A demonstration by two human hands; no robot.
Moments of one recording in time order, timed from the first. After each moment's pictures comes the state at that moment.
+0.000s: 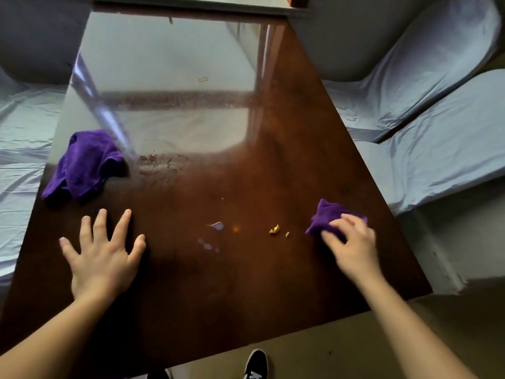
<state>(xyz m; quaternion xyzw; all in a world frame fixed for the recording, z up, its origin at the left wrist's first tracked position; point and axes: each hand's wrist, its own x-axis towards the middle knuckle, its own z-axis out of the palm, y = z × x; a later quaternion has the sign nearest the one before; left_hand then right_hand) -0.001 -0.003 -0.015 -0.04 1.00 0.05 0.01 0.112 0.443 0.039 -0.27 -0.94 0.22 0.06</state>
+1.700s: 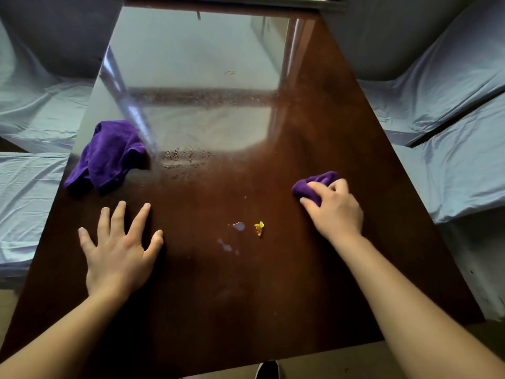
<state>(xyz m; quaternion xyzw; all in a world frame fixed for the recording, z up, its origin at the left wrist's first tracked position) -0.002 -0.004 -0.017 -0.04 1.00 0.05 0.00 0.002 0.386 0.041 -0.21 -0.97 0.14 0.00</state>
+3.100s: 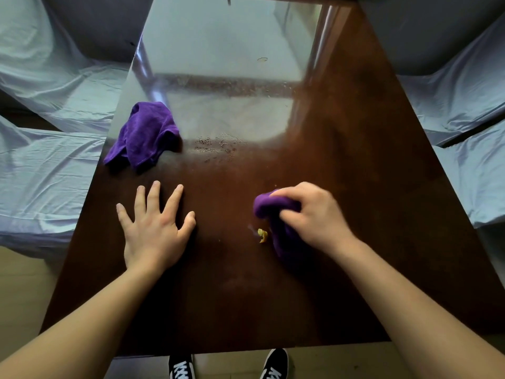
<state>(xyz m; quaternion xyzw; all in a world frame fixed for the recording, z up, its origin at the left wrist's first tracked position) 0.000 -0.004 -0.017 -0.03 1.00 0.06 -0.01 0.014 0.289 0.066 0.02 -0.95 0.31 -0.03</state>
